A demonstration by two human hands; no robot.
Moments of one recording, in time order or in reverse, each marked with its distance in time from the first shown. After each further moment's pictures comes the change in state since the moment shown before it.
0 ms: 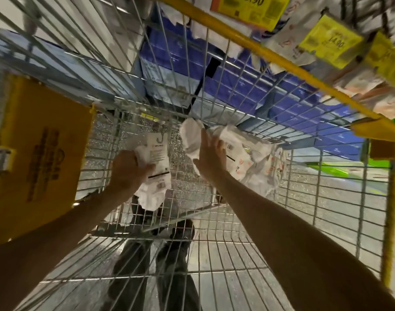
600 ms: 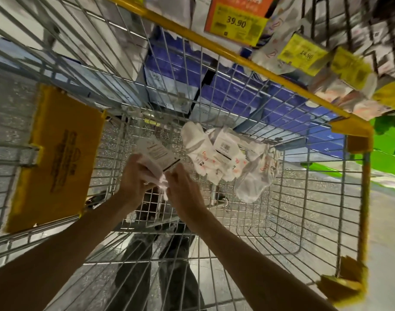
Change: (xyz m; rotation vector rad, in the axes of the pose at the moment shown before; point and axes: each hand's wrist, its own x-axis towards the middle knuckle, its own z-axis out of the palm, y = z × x) left_hand -0.043 0.022 -0.010 -0.947 -0.132 -0.419; right_hand -0.125 -0.055 -0.002 0.173 0.210 -0.533
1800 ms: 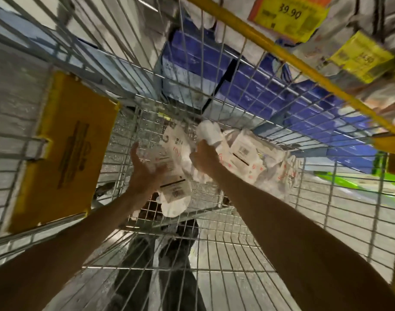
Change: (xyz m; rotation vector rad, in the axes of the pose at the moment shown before) left_hand 0.025 -0.017 -0.021 0.223 -0.018 0.150; right_hand 0.109 0.059 0.010 -0.005 -0.477 0.565
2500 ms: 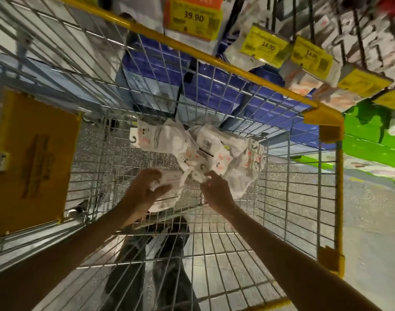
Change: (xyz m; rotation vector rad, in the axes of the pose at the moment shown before) left_hand -0.050 0.003 0.053 0.648 -0.283 0.263; right_hand -0.116 0.121 0.000 0.480 0.122 0.128
